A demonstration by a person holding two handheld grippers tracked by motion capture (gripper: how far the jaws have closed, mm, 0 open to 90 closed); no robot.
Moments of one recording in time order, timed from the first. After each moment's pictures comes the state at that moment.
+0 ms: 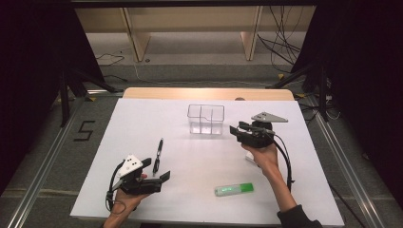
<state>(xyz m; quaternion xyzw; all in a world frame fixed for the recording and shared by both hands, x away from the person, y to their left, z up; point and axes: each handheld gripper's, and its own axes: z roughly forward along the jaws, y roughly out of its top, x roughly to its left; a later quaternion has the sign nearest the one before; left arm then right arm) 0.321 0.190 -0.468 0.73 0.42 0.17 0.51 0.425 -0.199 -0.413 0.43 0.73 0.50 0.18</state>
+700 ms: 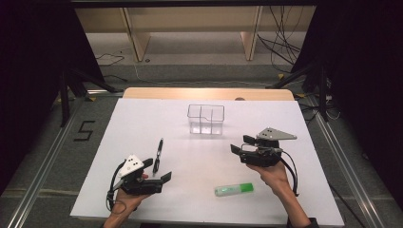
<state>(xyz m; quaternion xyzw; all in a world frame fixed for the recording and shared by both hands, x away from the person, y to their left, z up) 0.320 0.188 -0.467 0.74 0.41 0.16 0.51 0.375 -0.209 -0.411 0.39 0.76 0.50 0.16</state>
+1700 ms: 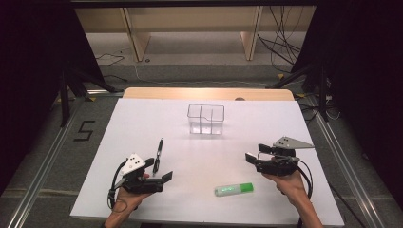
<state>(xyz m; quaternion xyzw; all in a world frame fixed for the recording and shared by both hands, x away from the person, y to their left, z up) 0.325 0.185 -0.469 0.74 0.41 0.16 0.50 0.358 -0.250 -0.426 0.41 0.76 0.48 0.15</state>
